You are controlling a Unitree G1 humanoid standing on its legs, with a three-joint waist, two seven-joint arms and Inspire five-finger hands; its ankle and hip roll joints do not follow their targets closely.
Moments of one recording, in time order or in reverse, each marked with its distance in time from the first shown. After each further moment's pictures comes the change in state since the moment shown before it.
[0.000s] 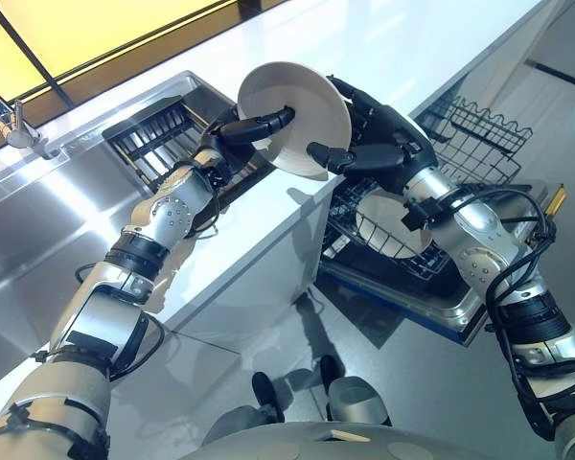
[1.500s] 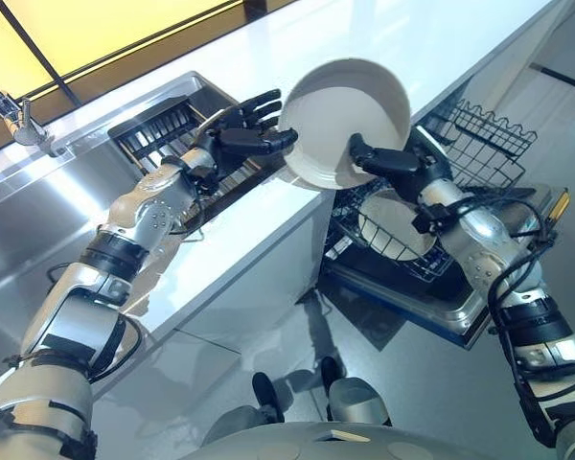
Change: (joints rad) left arm 0.038 0.138 -0.018 -0.055 0.198 0.040 -0.240; right arm 0.072 -0.008 -0.080 0.110 -0.043 -0.014 -0.058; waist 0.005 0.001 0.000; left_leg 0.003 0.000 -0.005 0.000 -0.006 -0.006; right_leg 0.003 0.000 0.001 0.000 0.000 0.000
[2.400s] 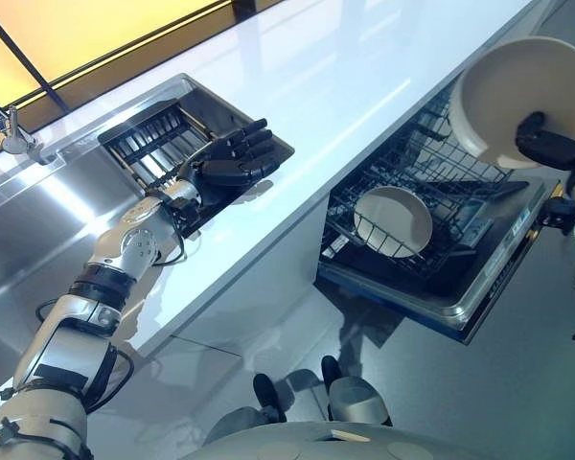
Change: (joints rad) left arm 0.164 -0.009 0.091 0.018 -0.023 -0.027 -0.156; right arm 0.105 -0.254 -0.308 0.313 -0.425 -0.153 -0.270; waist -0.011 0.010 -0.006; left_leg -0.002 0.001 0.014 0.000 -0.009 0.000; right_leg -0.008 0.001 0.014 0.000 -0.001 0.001
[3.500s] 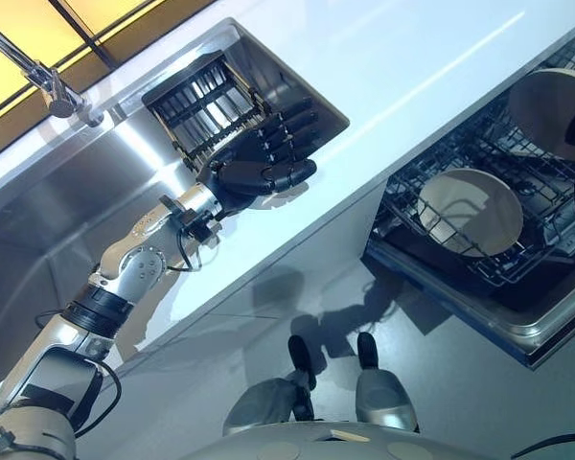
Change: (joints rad) left arm 0.093 0.076 -0.072 -0.390 -0.172 -0.102 -0.037; right arm -0.609 -0.187 0.650 0.501 -0.617 0.191 -0.061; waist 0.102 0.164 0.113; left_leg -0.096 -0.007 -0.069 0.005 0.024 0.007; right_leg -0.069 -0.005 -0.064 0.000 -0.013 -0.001
